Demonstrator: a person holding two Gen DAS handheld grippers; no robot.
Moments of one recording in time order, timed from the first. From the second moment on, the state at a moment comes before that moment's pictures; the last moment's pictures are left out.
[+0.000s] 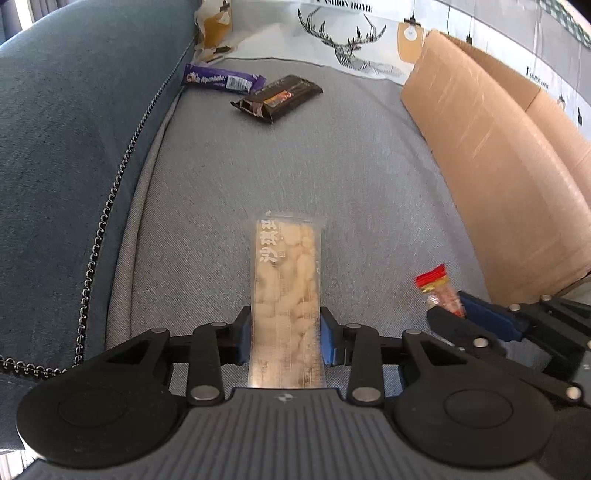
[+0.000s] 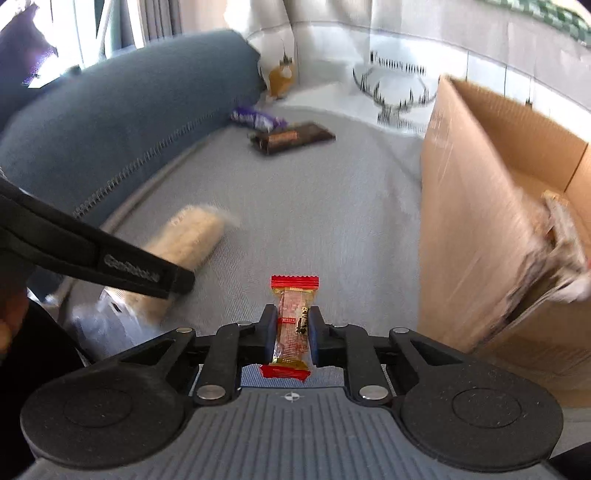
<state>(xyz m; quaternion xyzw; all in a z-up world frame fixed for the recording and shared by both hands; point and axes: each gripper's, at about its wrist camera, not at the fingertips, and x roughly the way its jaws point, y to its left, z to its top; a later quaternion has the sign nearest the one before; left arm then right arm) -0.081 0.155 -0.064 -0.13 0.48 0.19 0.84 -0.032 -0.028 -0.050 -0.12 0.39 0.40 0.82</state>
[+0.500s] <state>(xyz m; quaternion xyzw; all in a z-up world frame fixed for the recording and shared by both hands) -0.107 0.146 -0.030 -0.13 0.39 0.17 0.90 -0.059 -0.080 0.034 -0.08 0.26 0.39 0.88</state>
